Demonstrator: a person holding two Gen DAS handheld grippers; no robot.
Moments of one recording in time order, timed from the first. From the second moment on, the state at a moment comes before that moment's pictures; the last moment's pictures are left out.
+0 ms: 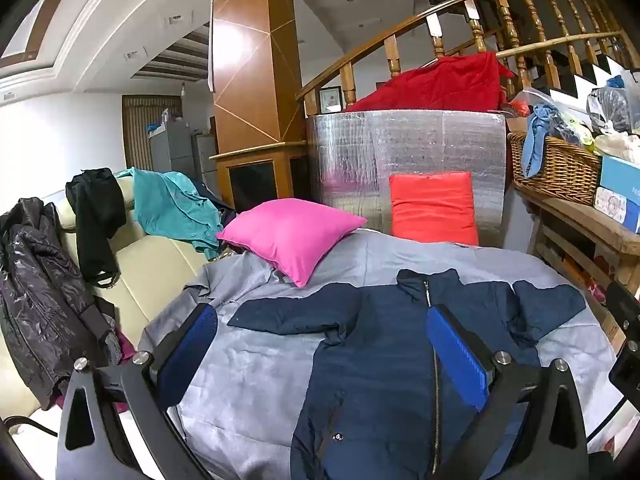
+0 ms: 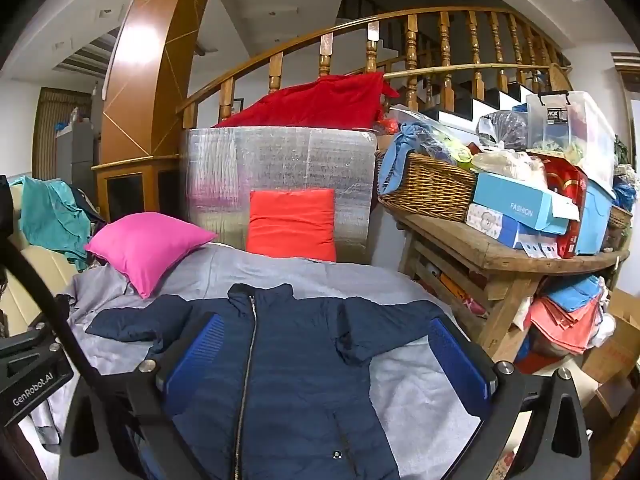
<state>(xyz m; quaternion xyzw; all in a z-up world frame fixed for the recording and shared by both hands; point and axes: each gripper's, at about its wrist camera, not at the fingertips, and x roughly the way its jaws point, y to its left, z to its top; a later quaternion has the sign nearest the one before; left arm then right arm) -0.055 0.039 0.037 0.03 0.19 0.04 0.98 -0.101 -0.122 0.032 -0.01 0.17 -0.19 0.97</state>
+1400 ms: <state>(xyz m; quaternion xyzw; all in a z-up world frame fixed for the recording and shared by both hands) -0.022 0.031 0.001 0.03 0.23 0.03 0.97 -0.070 -0.153 0.005 0.00 0.19 -0.21 0.96</state>
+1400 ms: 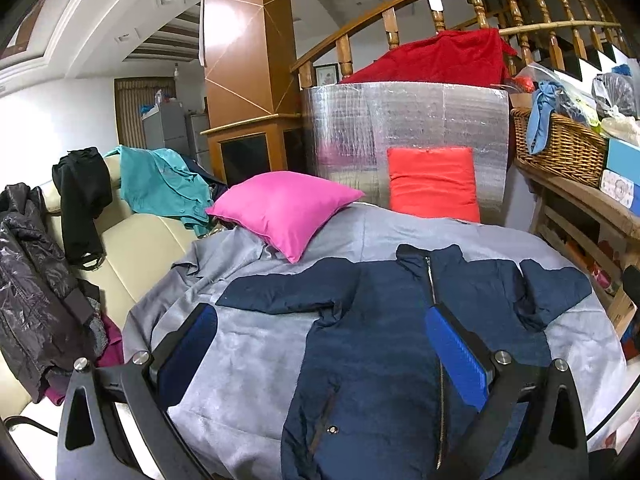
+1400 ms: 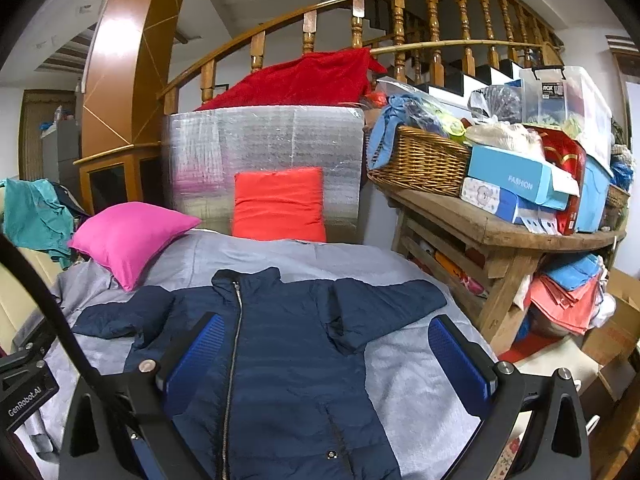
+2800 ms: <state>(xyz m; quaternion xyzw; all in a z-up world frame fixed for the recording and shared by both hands) 0.217 -0.020 -0.212 0.06 0.48 0.02 0.88 0.128 -0.540 -0.203 0.52 0.23 -0.12 0.81</state>
